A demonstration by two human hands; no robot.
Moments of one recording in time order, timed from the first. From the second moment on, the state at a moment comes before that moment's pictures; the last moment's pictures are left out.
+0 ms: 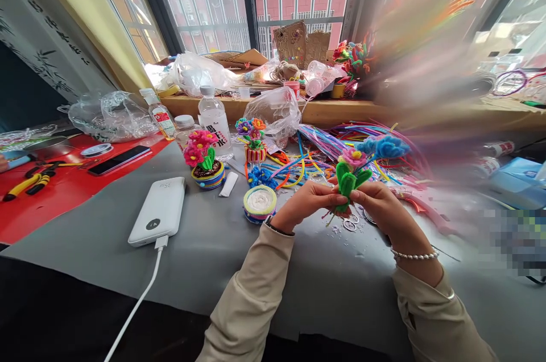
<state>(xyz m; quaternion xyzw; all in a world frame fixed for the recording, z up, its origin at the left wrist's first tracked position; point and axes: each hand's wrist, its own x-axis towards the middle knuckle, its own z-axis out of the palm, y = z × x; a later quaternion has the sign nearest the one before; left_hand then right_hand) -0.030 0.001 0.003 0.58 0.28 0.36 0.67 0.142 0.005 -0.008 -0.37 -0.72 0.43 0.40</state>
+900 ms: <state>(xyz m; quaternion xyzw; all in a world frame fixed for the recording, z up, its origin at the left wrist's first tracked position) -0.030 0.001 -0.001 0.68 0.29 0.35 0.58 0.140 0.002 -0.006 -0.32 -0.71 0.48 0.41</state>
